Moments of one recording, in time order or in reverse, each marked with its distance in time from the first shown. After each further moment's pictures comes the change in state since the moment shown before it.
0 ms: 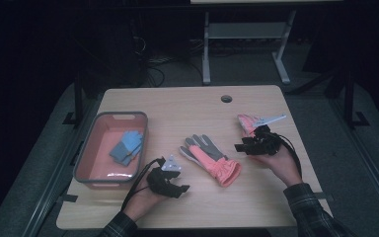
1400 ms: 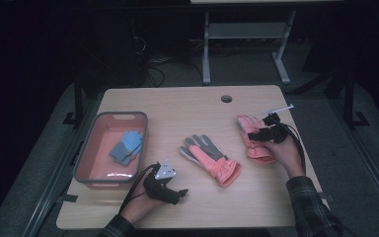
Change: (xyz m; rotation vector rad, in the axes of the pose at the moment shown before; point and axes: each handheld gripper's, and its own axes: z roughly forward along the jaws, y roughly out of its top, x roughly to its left) left arm 0.002 -0.021 0.008 -0.094 0.035 0.043; right arm -0.069 0.002 0.018 0.062 -0.205 0.177
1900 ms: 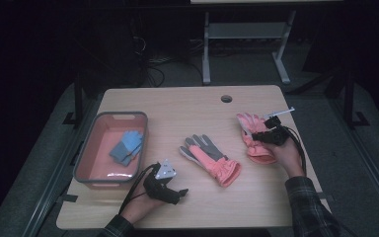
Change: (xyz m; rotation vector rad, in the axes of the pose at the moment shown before) left arm 0.000 0.001 0.000 0.002 0.002 -0.003; right arm -0.006 -0.009 -0.001 -0.009 0.041 -0.023
